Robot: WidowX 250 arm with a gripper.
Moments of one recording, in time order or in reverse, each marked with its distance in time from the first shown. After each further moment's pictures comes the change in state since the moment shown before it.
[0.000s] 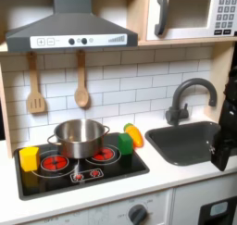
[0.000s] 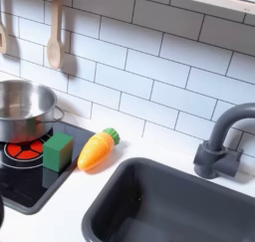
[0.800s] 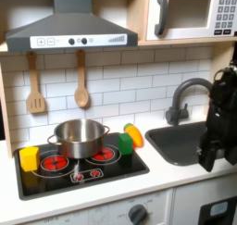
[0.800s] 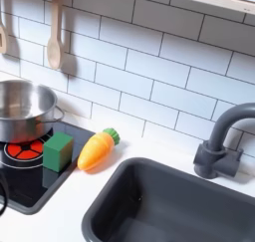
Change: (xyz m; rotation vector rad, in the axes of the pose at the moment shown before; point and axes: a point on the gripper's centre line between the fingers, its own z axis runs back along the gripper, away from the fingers) arm 0.017 0.014 -0.010 0.019 0.024 0.015
